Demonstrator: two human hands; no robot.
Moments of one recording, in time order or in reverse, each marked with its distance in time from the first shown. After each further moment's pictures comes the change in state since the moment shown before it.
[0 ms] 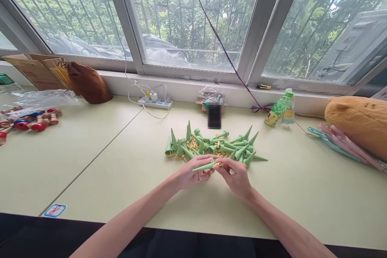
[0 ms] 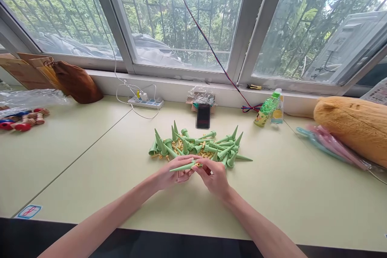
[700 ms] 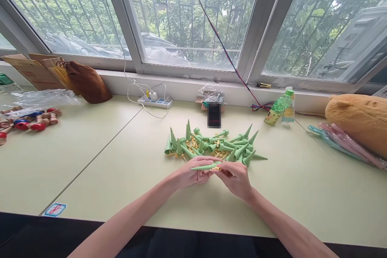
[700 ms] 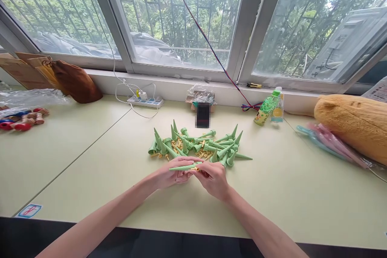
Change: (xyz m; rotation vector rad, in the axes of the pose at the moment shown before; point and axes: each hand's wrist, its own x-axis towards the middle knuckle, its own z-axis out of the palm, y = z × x) left_hand 0.000 -0.003 -0.006 0.042 -0.091 -0.018; right_hand 0.002 -0.007 -0.002 -0.066 -0.017 -0.160
